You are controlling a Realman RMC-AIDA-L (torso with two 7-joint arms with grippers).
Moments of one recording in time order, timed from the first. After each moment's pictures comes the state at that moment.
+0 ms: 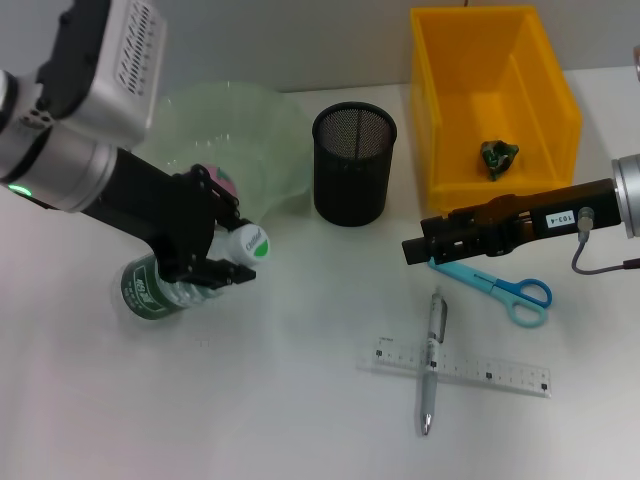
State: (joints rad) left arm -0.83 -2.06 1.09 1.06 2.40 1.66 -1.50; right arm 0.65 1.97 -0.77 -0.65 -2.09 -1.61 1.89
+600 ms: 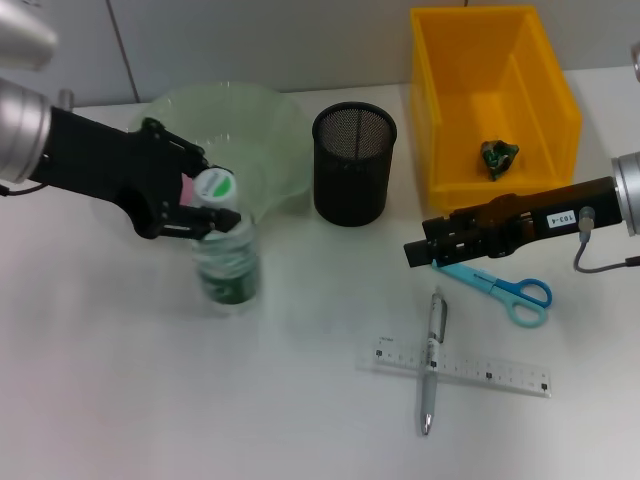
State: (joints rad) left arm -0.82 -2.06 0.81 1.06 2.36 1.72 -1.56; right arm 0.65 1.96 -0.79 -0.66 -2.09 -1.61 1.89
